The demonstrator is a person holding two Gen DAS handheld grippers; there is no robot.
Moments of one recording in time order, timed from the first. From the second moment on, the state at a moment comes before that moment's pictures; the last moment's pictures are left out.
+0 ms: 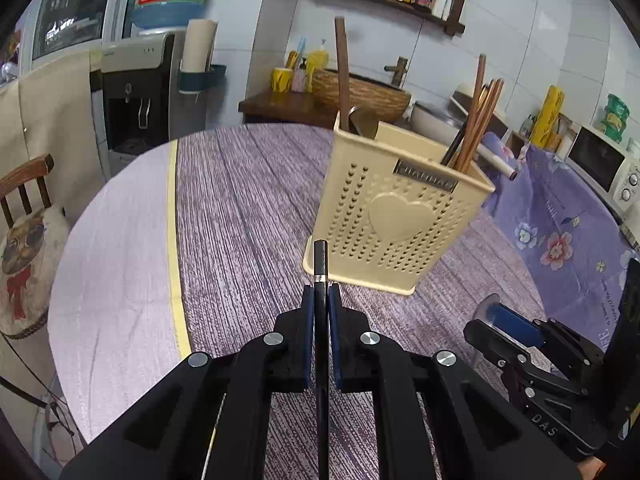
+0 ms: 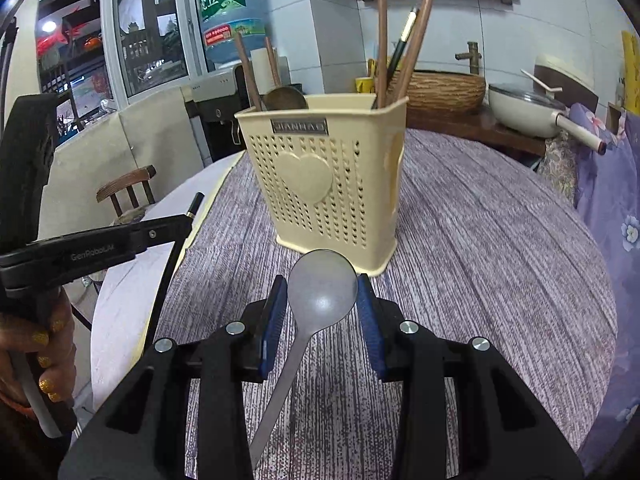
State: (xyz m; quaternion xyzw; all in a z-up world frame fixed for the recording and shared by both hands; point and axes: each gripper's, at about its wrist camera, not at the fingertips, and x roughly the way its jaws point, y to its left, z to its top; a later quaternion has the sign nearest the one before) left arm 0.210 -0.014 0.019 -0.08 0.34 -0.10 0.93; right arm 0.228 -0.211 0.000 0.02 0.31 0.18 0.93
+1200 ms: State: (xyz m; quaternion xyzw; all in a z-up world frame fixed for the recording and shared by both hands) left arm 0.184 -0.004 0.087 -0.07 0.25 -0.13 0.96; right arm 0.221 -0.203 0.063 0.01 0.25 0.23 0.94
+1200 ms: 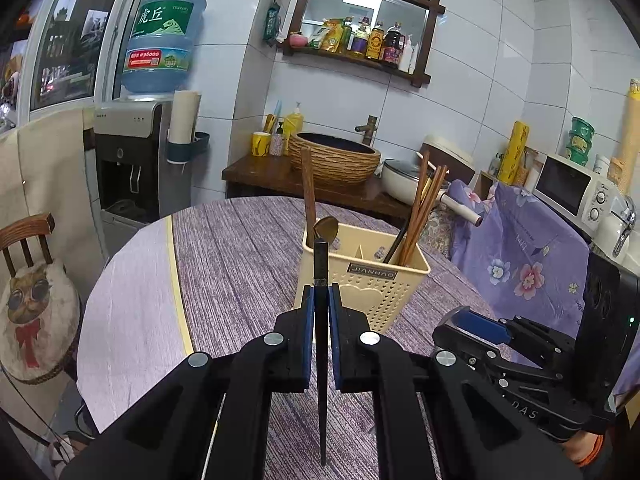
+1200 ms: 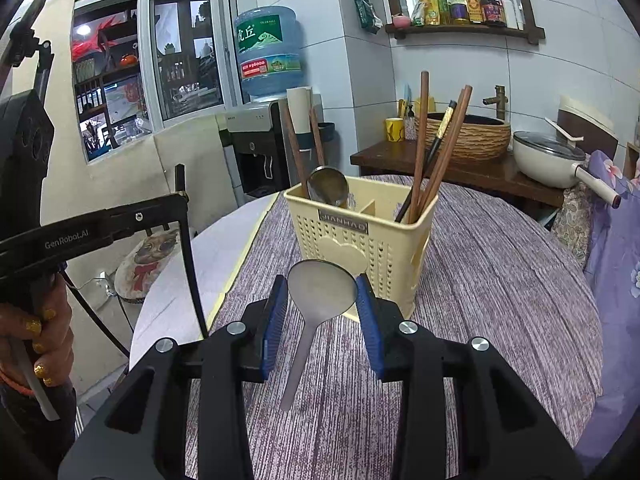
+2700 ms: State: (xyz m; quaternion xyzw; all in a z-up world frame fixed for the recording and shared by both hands) left arm 0.284 -0.052 0.105 -0.05 0.22 -0.10 0.97; right arm 0.307 -0.195 0.065 -0.08 0.20 0.12 0.97
